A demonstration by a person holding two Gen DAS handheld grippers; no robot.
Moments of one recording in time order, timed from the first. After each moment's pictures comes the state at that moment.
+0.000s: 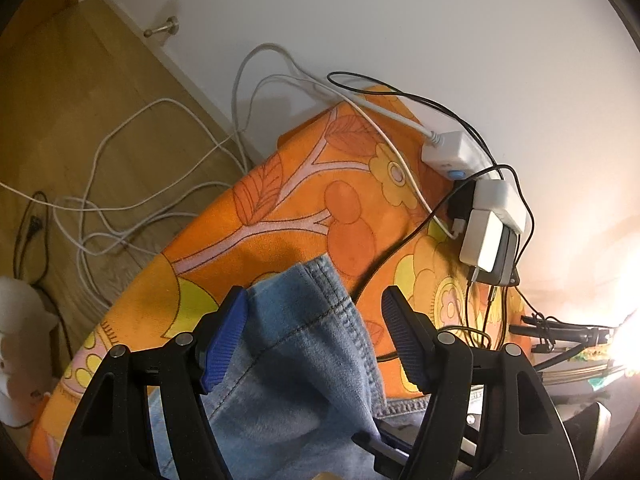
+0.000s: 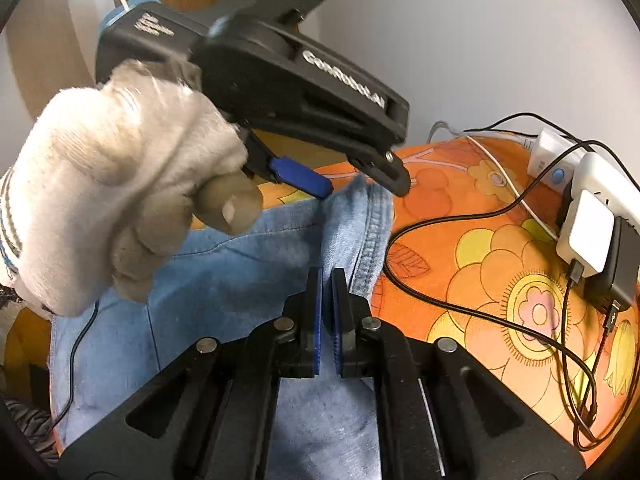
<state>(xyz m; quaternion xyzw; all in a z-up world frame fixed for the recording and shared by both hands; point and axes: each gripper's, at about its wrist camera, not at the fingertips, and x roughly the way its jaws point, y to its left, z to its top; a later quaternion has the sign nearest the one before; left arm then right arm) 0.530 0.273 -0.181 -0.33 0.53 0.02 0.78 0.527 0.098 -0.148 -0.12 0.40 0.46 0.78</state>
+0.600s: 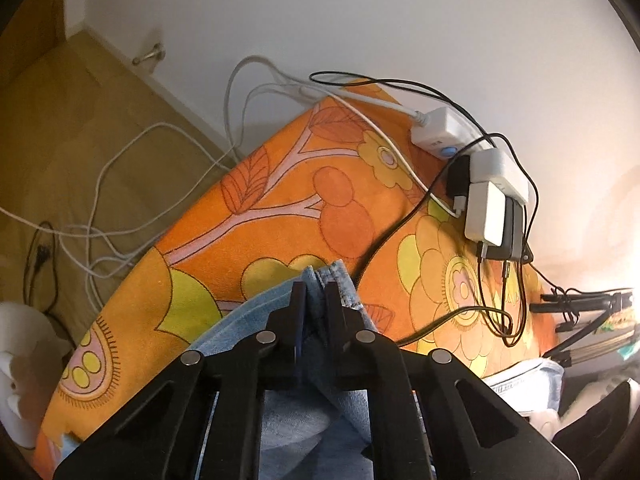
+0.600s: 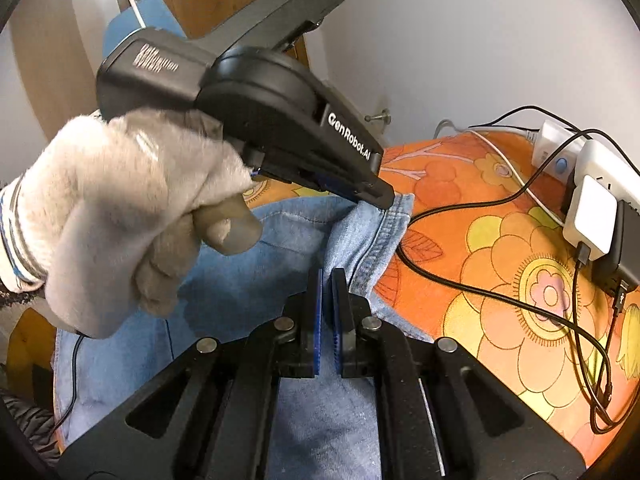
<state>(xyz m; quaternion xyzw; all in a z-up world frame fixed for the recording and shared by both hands) 0.516 0.253 -0.182 -0.27 0.51 0.01 0.82 0.503 0.081 -0.130 -0.11 0.40 0.47 0.78</state>
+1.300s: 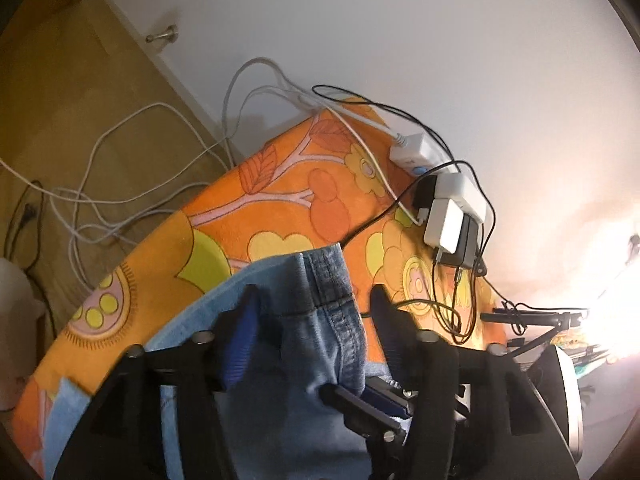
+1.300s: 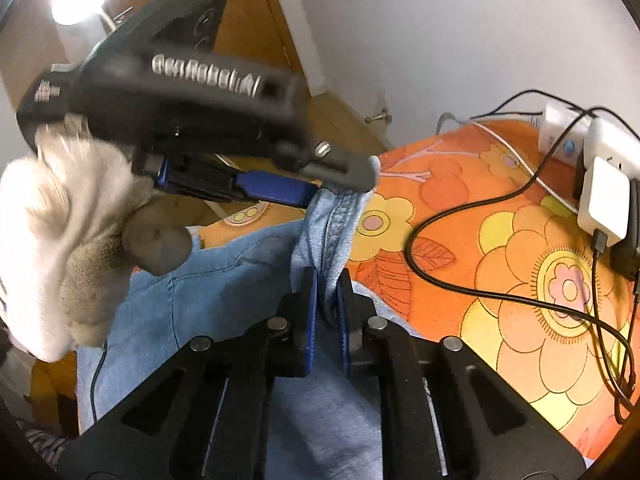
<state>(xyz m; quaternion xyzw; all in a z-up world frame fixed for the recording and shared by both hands) 0.485 0.272 -0.160 -0.36 0.49 -0.01 0.79 0.520 0.079 -0.128 -0.06 0.41 0.48 0.77</state>
